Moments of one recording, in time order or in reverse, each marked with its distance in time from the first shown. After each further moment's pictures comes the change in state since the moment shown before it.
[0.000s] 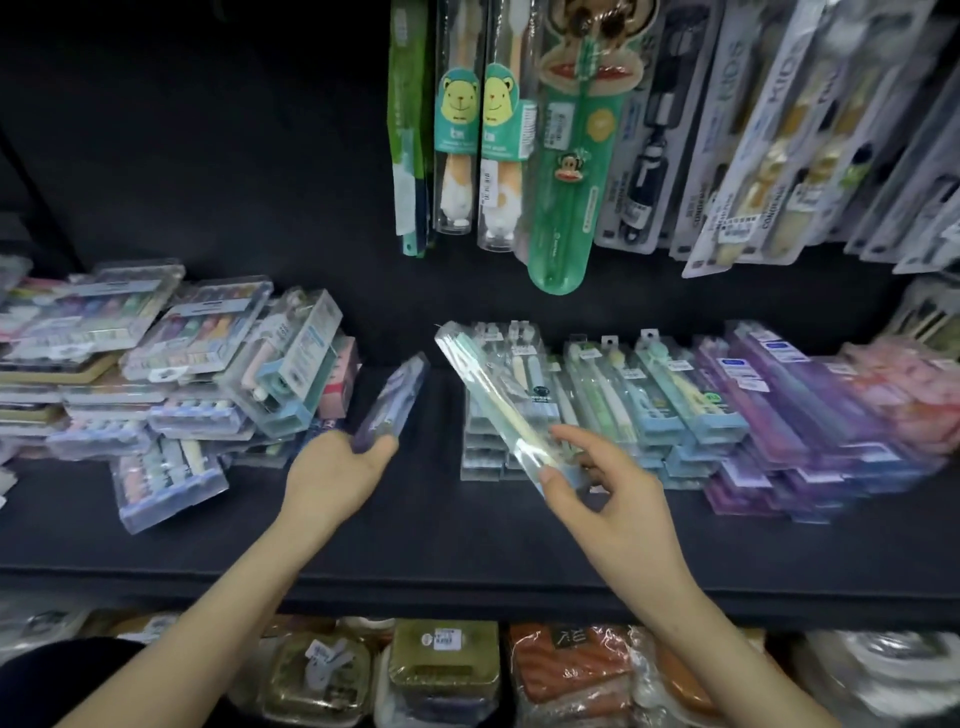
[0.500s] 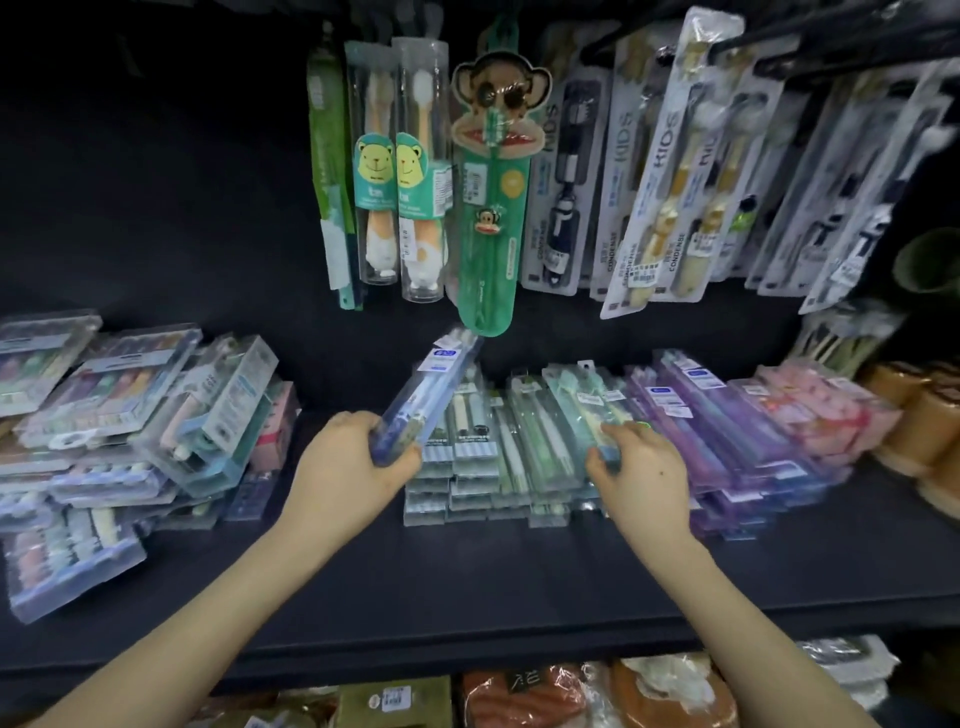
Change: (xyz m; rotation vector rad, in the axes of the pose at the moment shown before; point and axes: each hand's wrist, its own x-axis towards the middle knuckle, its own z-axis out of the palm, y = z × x) left_hand -0.011 0.073 0.004 -0.061 0.094 0.486; right_hand 0.064 0.053 -0.066 -0.784 0.234 0.077
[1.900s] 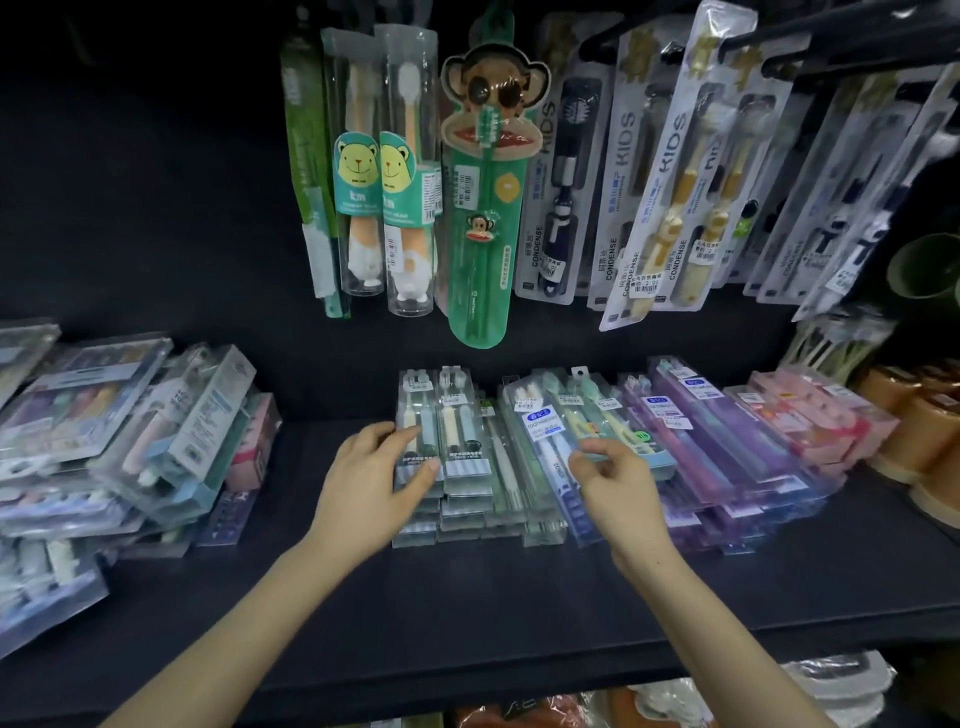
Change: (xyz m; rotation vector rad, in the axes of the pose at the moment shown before) left_hand 0.014 -0.009 0.036 0.087 -0.209 0.079; right_hand 0.004 -0.023 0.005 0.758 -0.167 0.440
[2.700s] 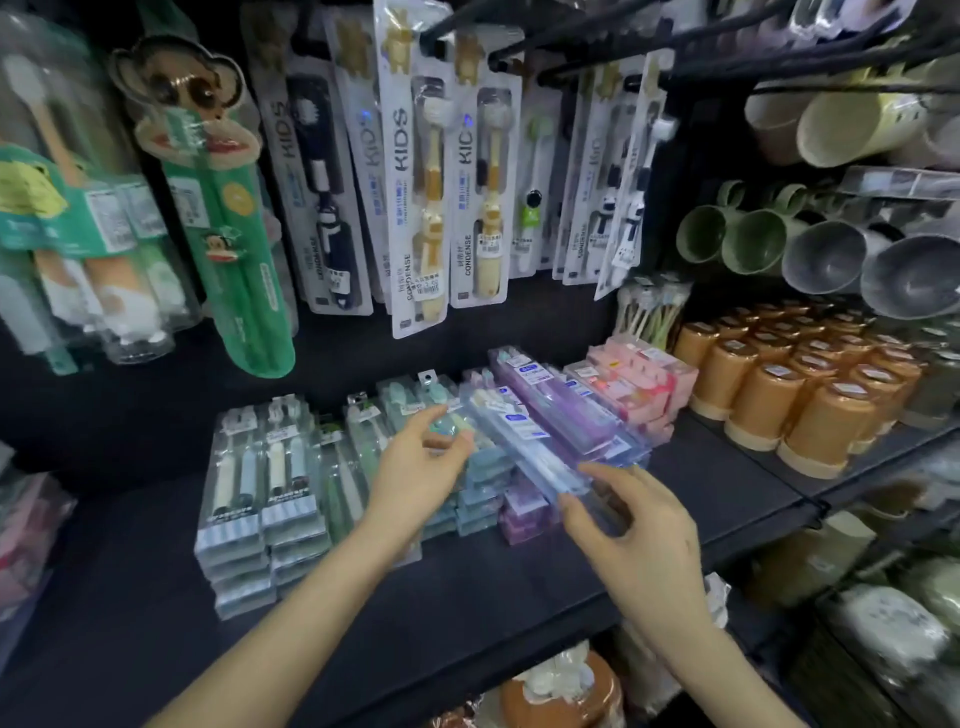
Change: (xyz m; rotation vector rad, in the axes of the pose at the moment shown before) left_hand 0.038 0.166 0.084 -0.709 -0.229 -0.114; right_hand -0.050 0.029 -0.130 -0.455 0.425 -0.406
